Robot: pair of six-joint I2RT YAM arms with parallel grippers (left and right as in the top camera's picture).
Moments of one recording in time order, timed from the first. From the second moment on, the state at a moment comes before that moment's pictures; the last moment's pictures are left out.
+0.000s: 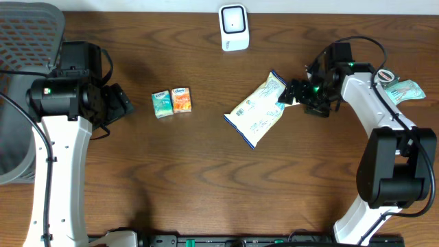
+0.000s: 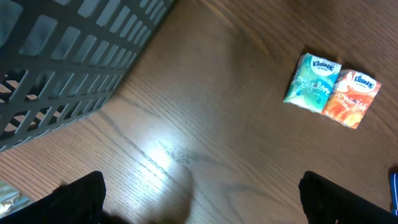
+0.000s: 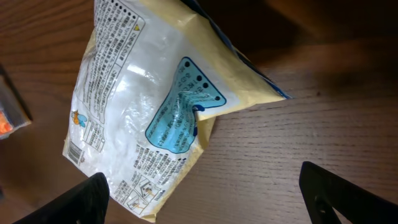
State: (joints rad) left arm 0.05 1.42 1.53 -1.39 -0.21 -0.51; right arm 0.03 1.92 1.40 -0.87 -0.42 0.28
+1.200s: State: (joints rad) left arm 0.04 1.42 1.53 -1.39 -0.21 -0.51; right arm 0.07 1.92 1.21 -0.31 -0.63 0.38
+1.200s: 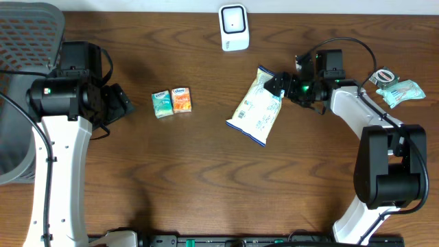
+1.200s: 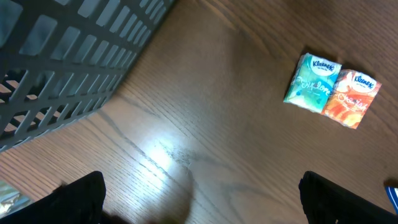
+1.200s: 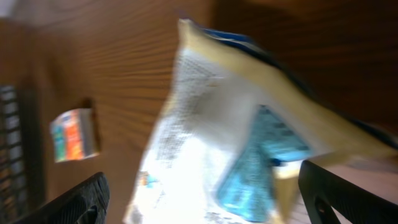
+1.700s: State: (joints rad) left arm 0.04 1.42 1.53 -1.39 -0.21 -0.51; right arm 0.11 1.92 1.21 -0.32 -0.87 0.33
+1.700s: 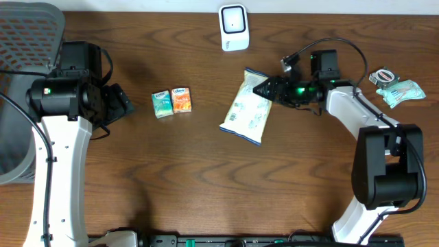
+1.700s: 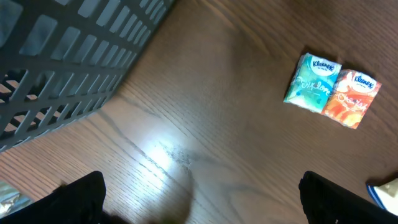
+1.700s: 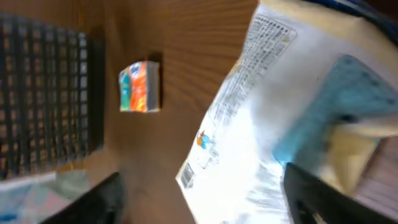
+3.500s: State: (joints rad) left arm 0.04 1.42 1.53 -1.39 -0.21 -0.51; right arm 0.50 1.84 1.25 -0.59 -0.23 0.42
